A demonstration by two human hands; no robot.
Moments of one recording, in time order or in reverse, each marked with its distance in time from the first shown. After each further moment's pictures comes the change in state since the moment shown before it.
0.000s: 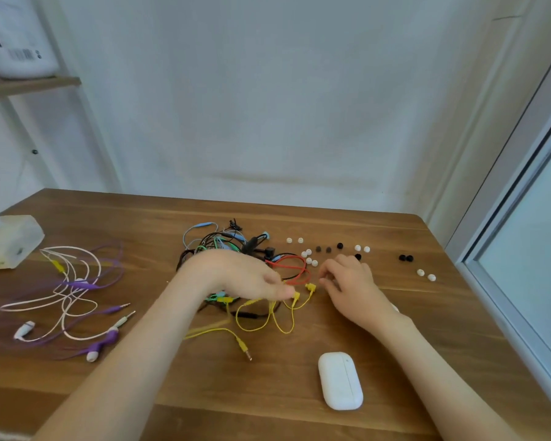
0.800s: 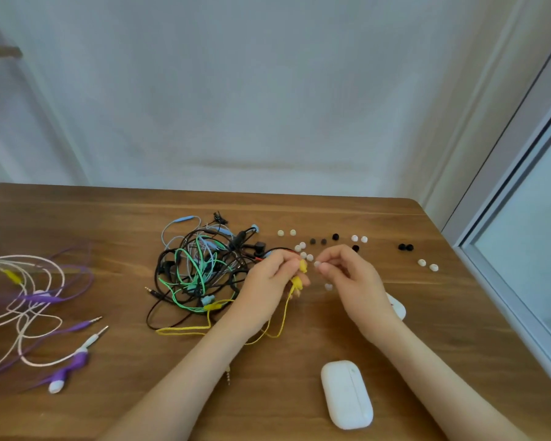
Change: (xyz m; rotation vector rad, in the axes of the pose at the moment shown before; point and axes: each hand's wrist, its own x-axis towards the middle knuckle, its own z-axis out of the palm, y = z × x) left_hand 0.064 0.017 0.070 -1.179 0.562 0.260; right_hand -0.006 -0.022 -0.002 0.853 0.196 0.367
